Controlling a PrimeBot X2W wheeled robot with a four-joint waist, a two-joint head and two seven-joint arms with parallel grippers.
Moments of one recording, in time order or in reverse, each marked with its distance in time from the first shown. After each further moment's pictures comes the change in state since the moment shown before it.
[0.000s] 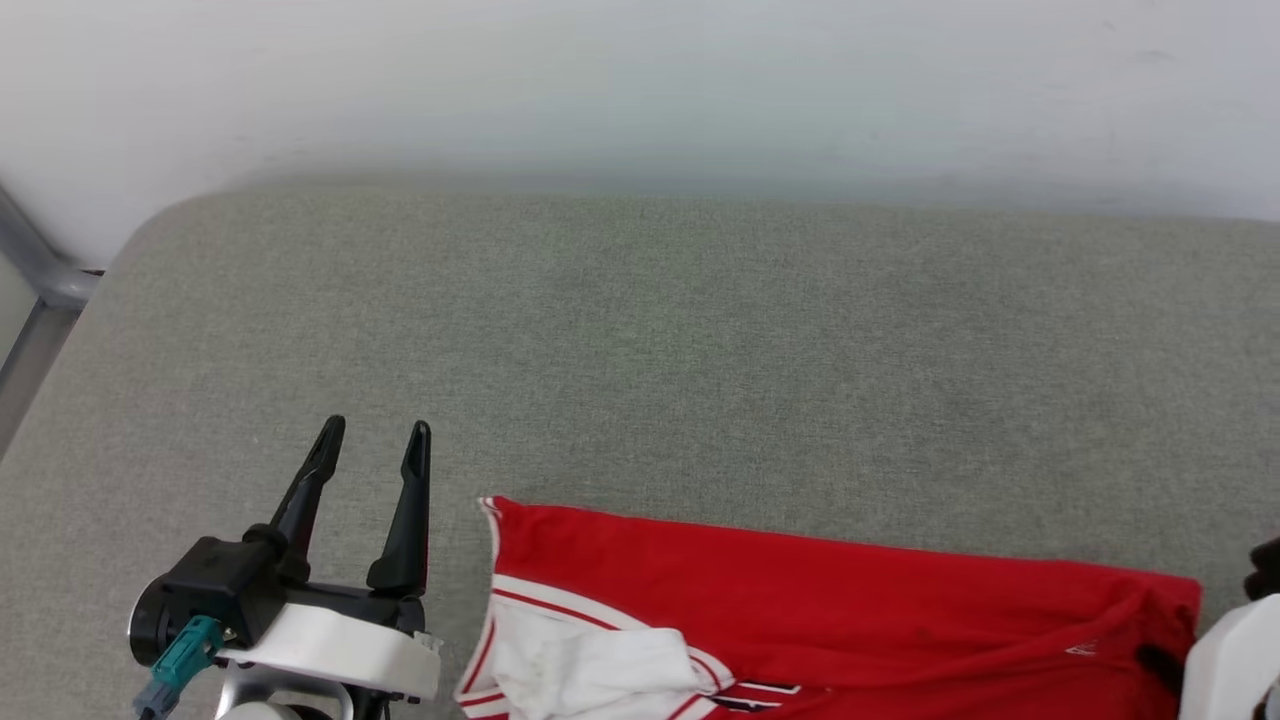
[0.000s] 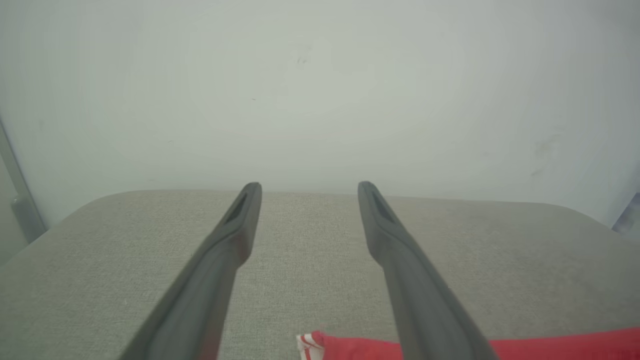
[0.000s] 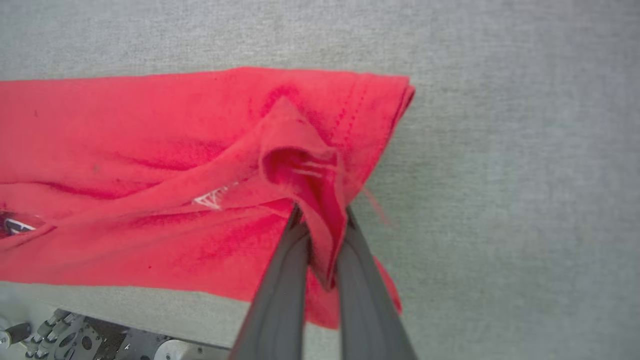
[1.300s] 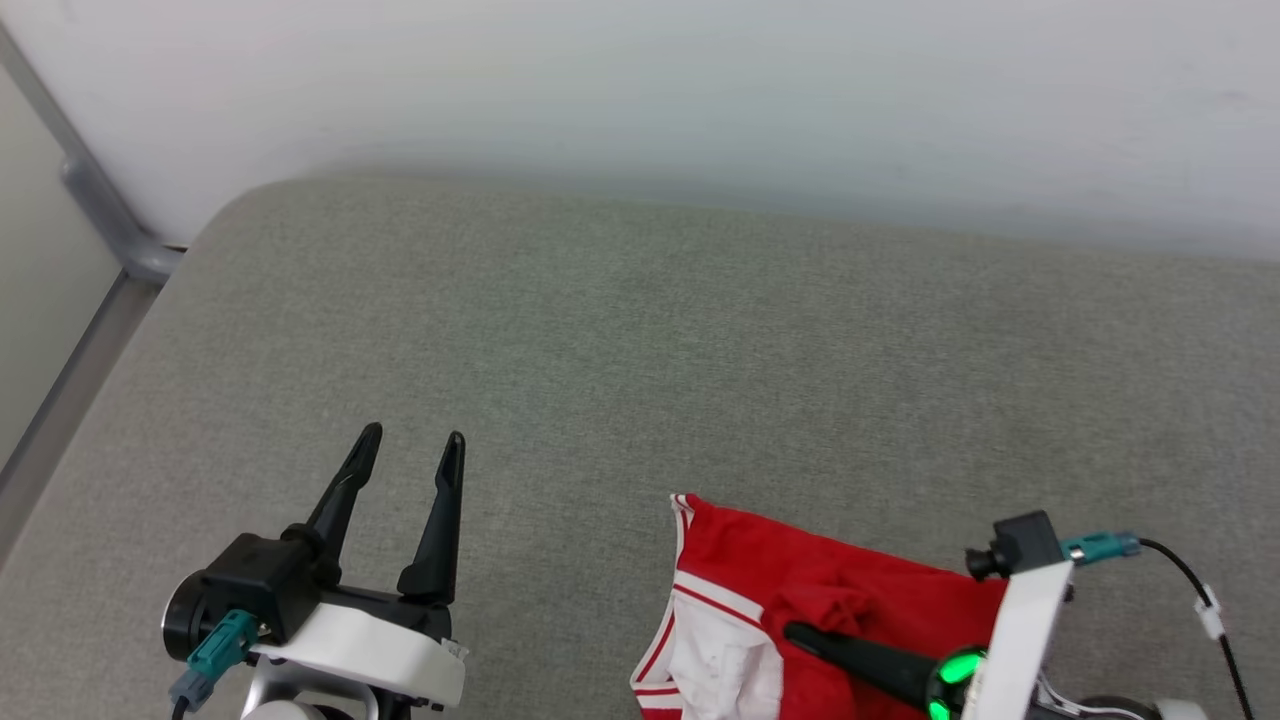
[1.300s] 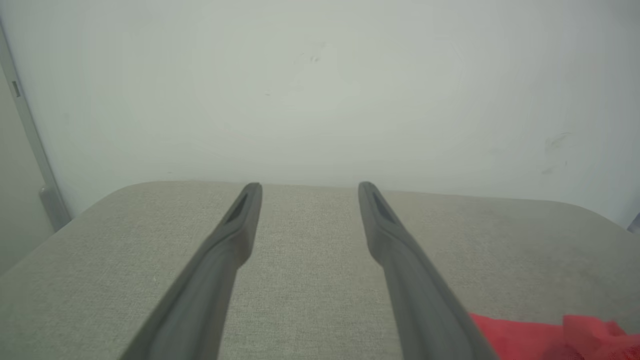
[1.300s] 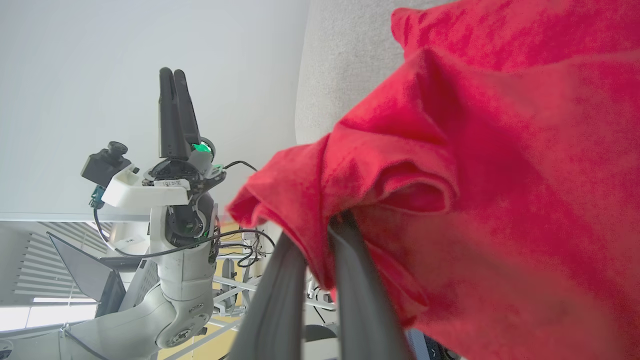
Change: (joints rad) left arm -0.013 -0.004 -0.048 0.021 -0.001 -0.010 0.014; right arm -0.044 0.198 0.214 -0.020 0.823 -0.001 0.178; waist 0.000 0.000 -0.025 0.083
